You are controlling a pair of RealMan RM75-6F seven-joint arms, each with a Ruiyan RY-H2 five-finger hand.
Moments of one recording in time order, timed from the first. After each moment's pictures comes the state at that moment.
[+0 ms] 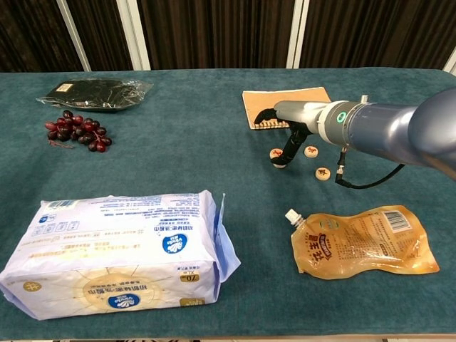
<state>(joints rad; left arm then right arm) -0.08 -1.11 -0.10 -1.68 1.36 1.45 -0.03 1.05 -1.73 0.22 -1.19 -0.57 0.75 -0.43</state>
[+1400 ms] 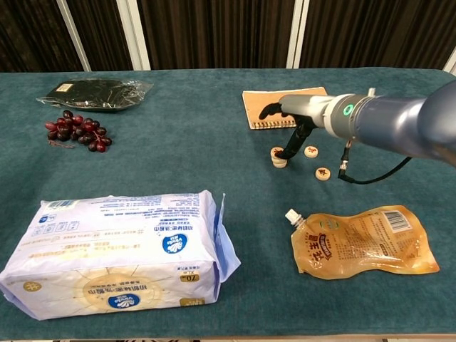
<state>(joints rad) -0.08 -1.11 -0.10 -1.68 1.36 1.45 -0.03 1.03 -1.69 0.24 -1.22 -0.58 0.75 -0.42</state>
